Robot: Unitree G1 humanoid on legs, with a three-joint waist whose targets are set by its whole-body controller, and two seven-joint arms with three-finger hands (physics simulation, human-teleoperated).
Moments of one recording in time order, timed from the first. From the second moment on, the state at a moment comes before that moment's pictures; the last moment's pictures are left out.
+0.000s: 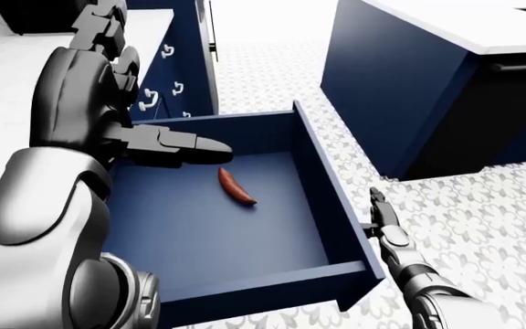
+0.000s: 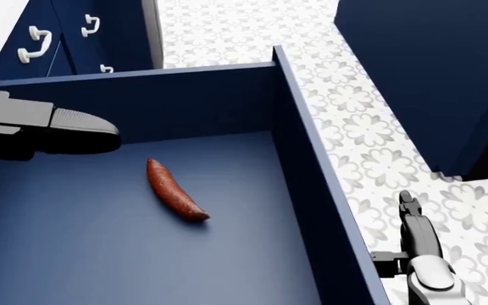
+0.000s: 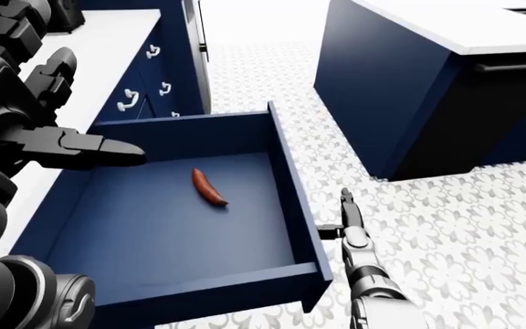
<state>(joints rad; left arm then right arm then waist) -0.88 0.31 0.10 -0.97 0.20 1.61 -0.23 -0.68 -0.28 -0.21 1.38 -0.09 -0.18 -0.02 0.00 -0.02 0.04</state>
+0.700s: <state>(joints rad) -0.90 0.30 0.08 -0.96 0.33 1.61 -0.34 -0.70 -0.23 -0.18 1.37 -0.13 -0.19 -0.04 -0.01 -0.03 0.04</state>
